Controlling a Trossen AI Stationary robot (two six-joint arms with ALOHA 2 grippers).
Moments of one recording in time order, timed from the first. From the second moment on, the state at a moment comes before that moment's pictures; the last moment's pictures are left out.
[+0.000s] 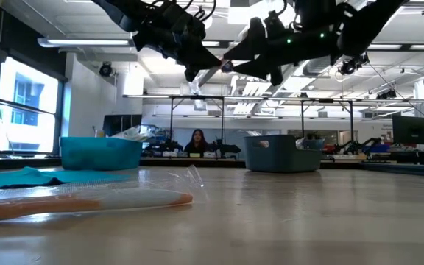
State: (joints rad) left arm 0.58 1.63 1.34 -0.21 0.67 0.11; right arm -0.30 1.47 0.70 0.77 0.13 0.18
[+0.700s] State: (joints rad) left arm 0.58 1.63 1.34 -0.21 0.67 0.11; right arm -0.33 1.53 0.70 1.02 0.10 0.17
